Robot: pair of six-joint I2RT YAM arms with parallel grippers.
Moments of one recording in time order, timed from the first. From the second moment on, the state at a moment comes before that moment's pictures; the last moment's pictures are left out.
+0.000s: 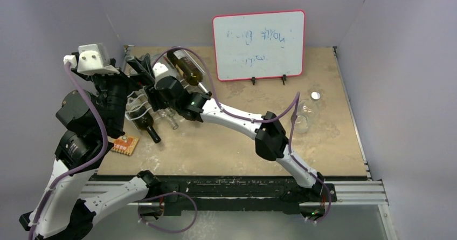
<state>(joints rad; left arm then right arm) -0.70 0.82 1.48 -0.41 -0.73 -0.02 1.11 2.34 2.26 -0.28 0.27 0.29</state>
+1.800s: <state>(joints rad) -0.70 0.89 1.50 -0.48 -0.75 -0.04 1.08 2.30 2.19 -0.09 0.21 0.23</state>
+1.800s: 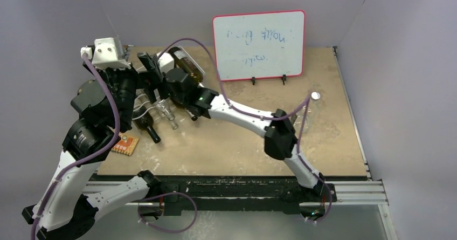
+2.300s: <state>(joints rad) -0.70 0.87 1.49 -0.49 -0.73 -0.05 1.08 1.82 1.64 -0.03 0.08 0.26</state>
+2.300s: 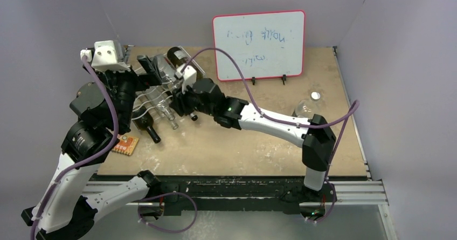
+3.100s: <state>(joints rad) -0.70 0.87 1.46 -0.49 -0.71 -0.05 1.12 2.07 1.70 -0.15 0.02 0.35</state>
